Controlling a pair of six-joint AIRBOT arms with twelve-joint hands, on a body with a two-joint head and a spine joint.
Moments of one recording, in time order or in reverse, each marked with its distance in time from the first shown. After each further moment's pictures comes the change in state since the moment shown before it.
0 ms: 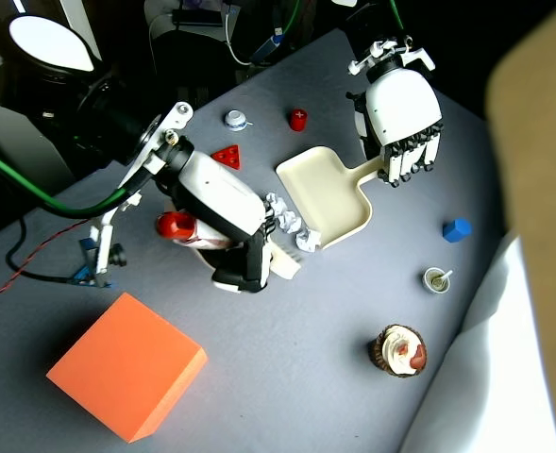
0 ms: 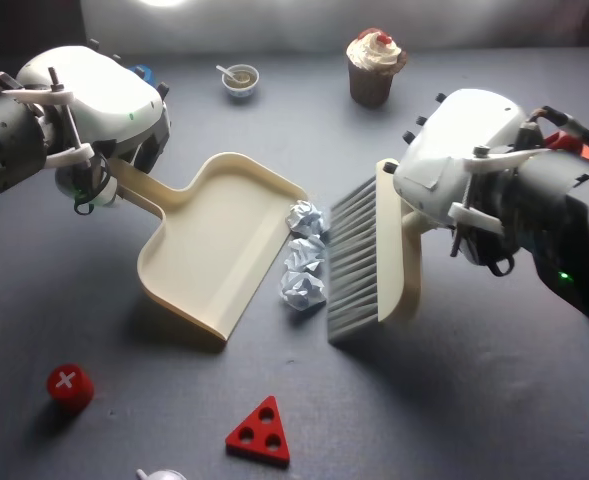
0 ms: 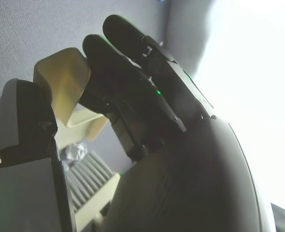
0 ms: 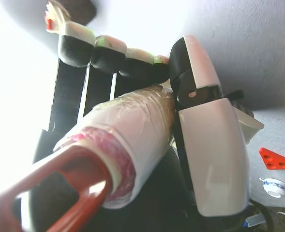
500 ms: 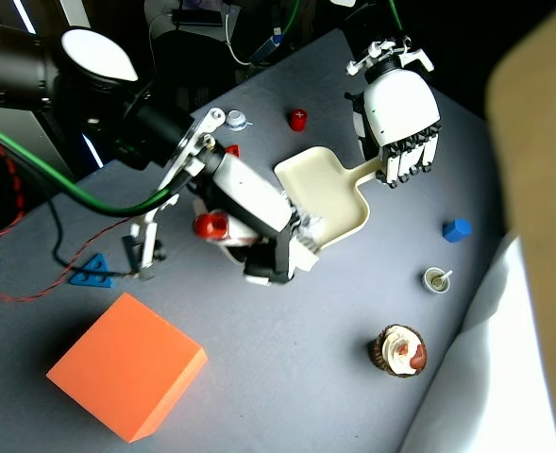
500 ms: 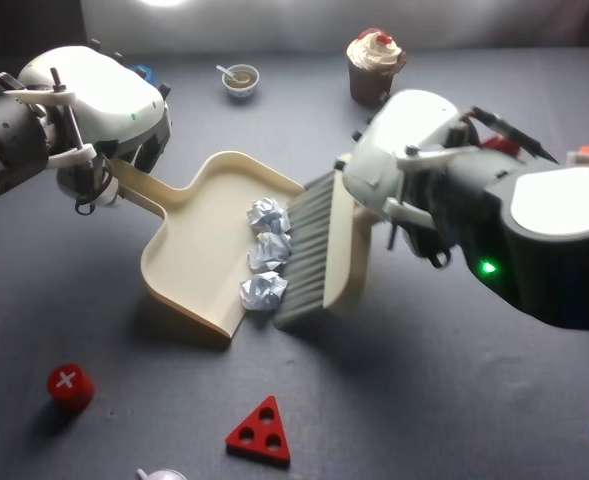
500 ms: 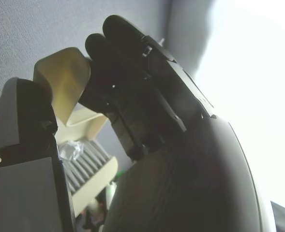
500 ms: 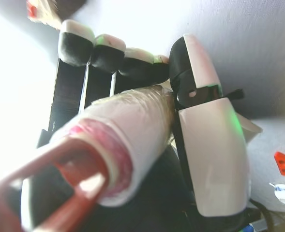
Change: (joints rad) left arm -0.002 -0.001 -0.006 -0.003 0.004 0.003; right arm 0.016 -0.135 0.104 -0.003 -0.005 0.002
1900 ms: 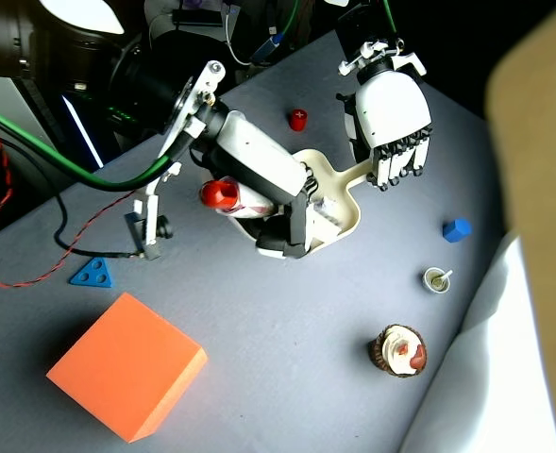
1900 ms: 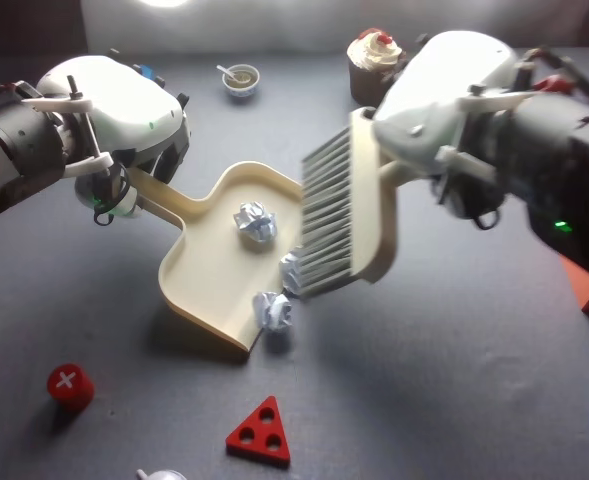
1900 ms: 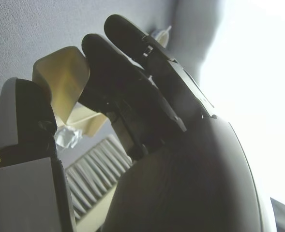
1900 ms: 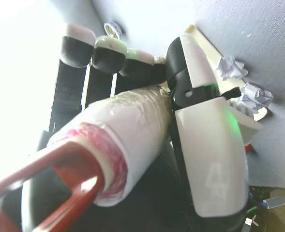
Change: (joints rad) left arm -0.002 -0.006 -0.029 -0.025 -0.002 0.001; right arm 0.078 0.169 -0.127 0.016 0.035 0.008
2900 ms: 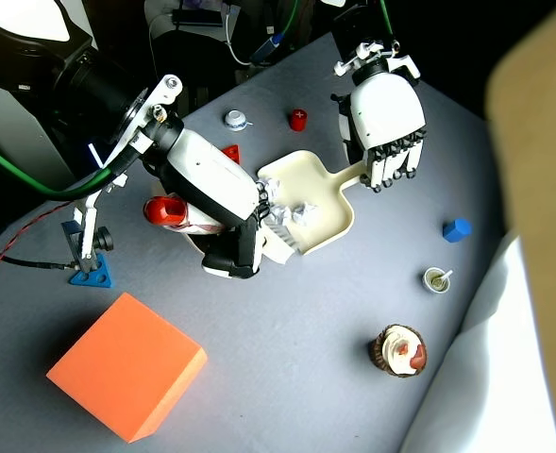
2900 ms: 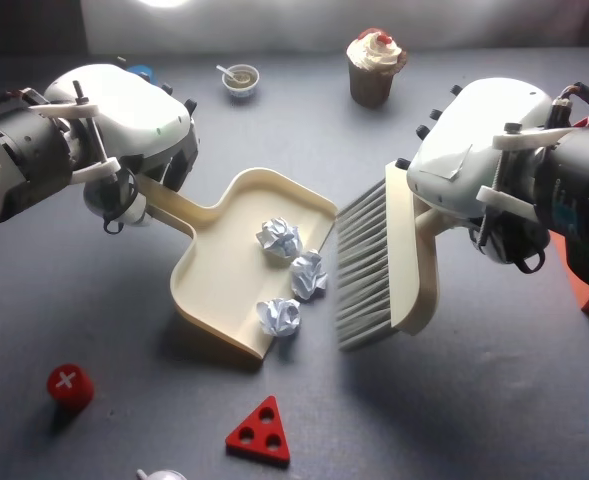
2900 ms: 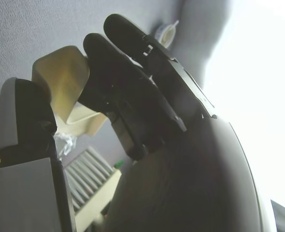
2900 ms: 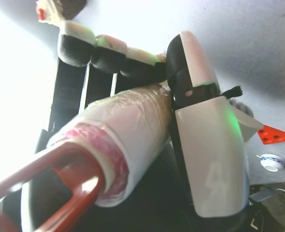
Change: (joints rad) left arm 0.003 0.000 -0.021 -0.035 0.004 0.000; right arm -0.019 0.063 -0.073 0.179 0.004 -0.156
